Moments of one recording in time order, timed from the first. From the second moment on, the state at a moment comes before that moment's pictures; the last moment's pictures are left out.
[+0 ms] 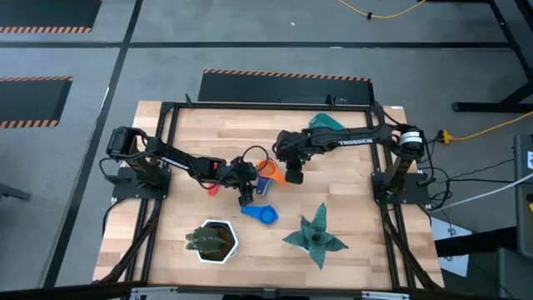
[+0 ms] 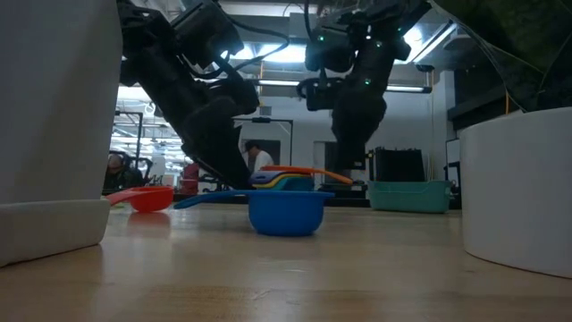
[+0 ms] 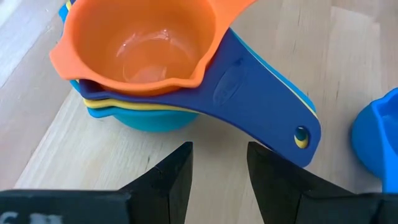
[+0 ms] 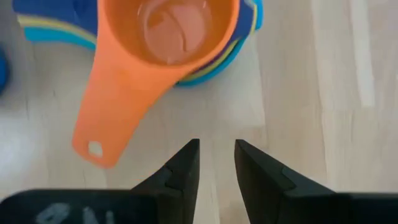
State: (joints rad) left arm -0.04 1.65 0.74 0.10 -0.17 -0.31; right arm -0.18 1.81 1.27 -0.68 -0.02 -0.04
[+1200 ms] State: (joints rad) left arm -0.04 1.65 0.74 0.19 -0.22 -0.31; right arm -0.09 1.85 1.27 -0.47 -0.11 0.07
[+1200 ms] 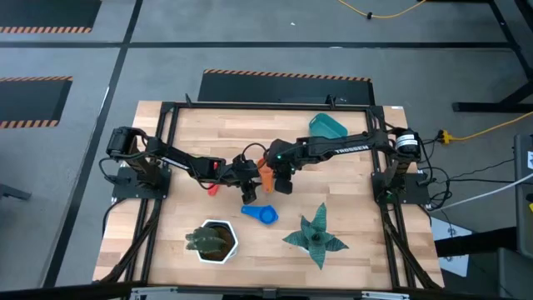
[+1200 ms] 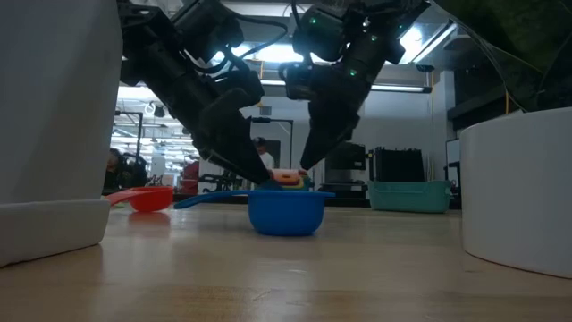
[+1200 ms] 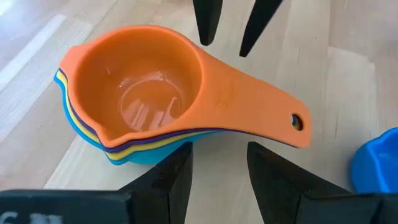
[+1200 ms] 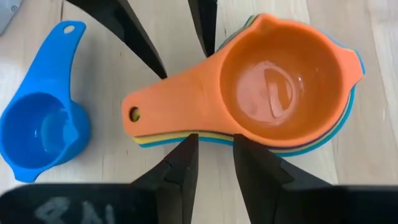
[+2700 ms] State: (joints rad) left arm -0.02 1.38 0.74 0.02 0.01 -0.25; right arm -0.09 1.42 1.27 -0.81 0.24 -0.03
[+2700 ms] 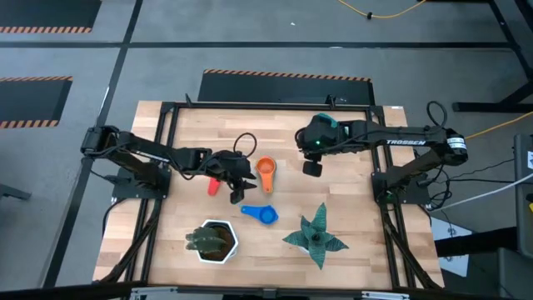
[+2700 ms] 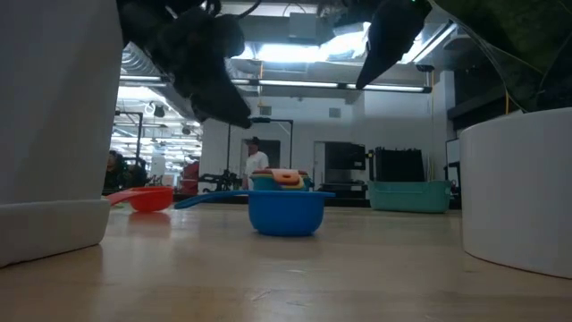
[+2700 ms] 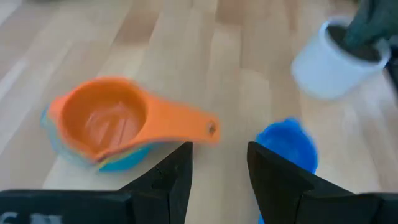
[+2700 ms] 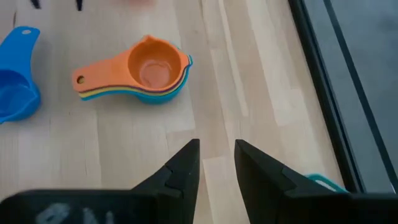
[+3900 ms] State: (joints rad) left arm 0.03 1.68 0.74 0.09 0.51 -0.25; right arm -0.09 1.42 1.27 -0.77 0.23 -0.03
